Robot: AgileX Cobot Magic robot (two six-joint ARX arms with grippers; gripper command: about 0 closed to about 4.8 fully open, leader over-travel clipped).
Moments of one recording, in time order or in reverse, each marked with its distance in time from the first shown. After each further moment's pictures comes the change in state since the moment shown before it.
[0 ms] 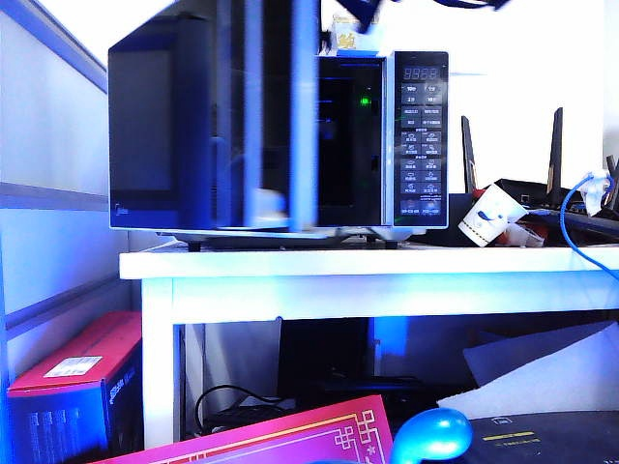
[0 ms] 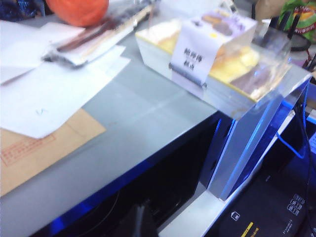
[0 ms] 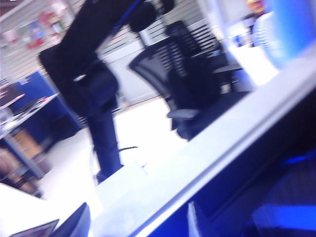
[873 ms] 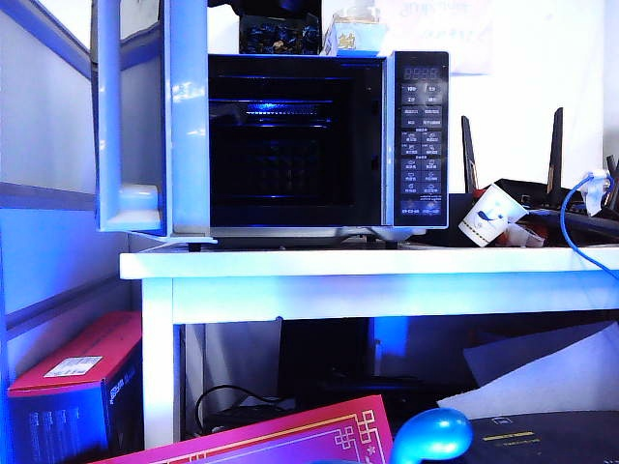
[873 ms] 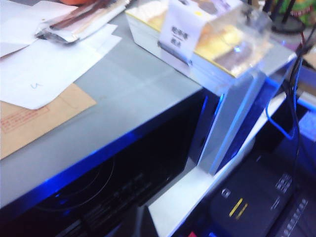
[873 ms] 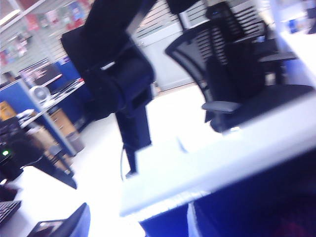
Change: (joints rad) left arm 0.000 -0.051 0.010 -0.138 0.000 0.028; right arm 0.180 0.000 0.000 0.007 0.028 0.002
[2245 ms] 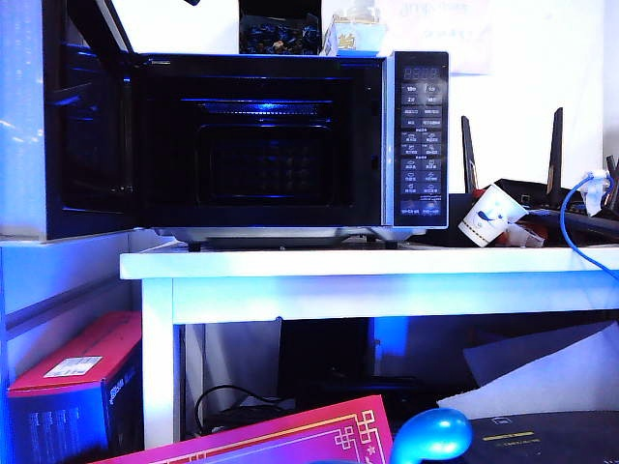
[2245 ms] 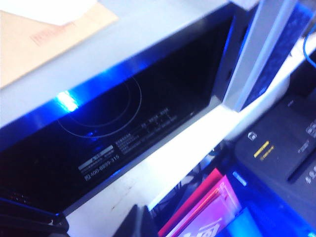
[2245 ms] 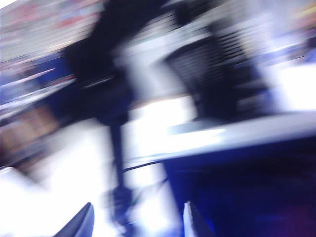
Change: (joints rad) left arm 0.001 -0.074 0.002 -0.267 -0.152 0.119; right arm 0.001 -0.032 0.005 0.154 0.120 0.046
